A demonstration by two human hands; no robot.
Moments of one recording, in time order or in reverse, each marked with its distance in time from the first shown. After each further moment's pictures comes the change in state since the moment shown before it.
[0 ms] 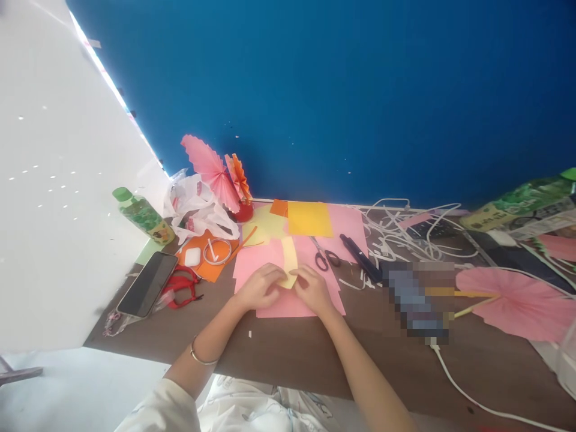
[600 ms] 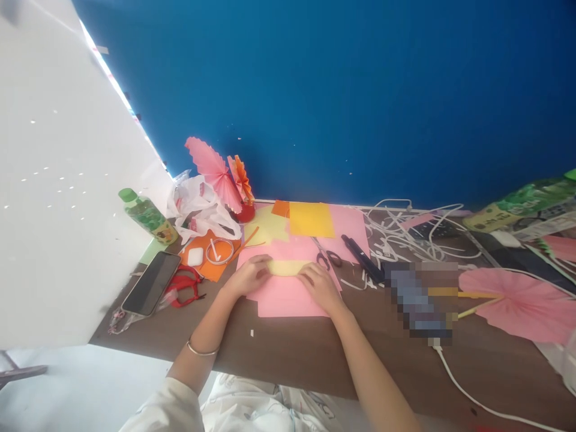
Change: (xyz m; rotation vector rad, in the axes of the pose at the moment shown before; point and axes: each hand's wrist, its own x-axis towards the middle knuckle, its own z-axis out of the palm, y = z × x) left_hand -0.005 -0.032 -0.018 0.034 0.006 -0.185; right_hand 0.001 0.023 -0.013 -0.191 -0.128 -0.075
